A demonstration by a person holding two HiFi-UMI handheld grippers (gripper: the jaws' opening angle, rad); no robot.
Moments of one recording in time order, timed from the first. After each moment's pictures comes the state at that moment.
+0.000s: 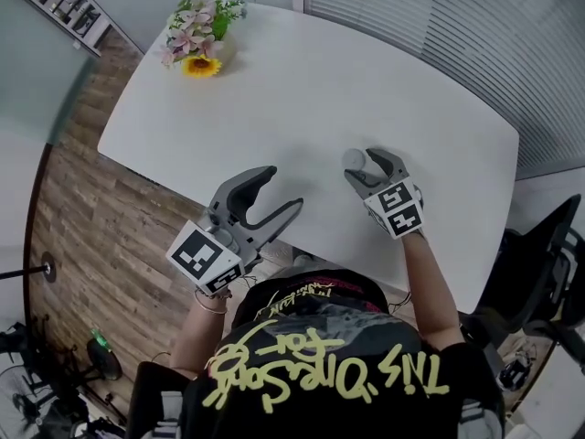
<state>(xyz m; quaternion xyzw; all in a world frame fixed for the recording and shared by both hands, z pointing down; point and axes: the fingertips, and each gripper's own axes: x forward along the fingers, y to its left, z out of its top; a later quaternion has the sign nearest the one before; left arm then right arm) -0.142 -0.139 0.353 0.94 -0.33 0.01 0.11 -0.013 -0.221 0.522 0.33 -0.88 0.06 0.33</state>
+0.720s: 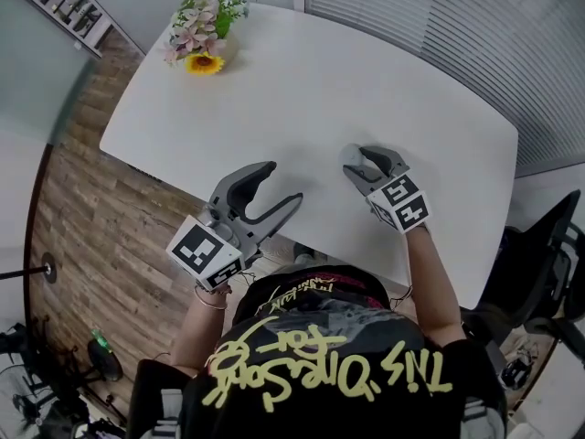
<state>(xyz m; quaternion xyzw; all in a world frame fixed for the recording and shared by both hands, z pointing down) -0.146 -0.136 0.350 0.94 -0.33 0.01 0.10 -0.028 -0.212 0.501 0.29 -0.90 0.08 0.31</state>
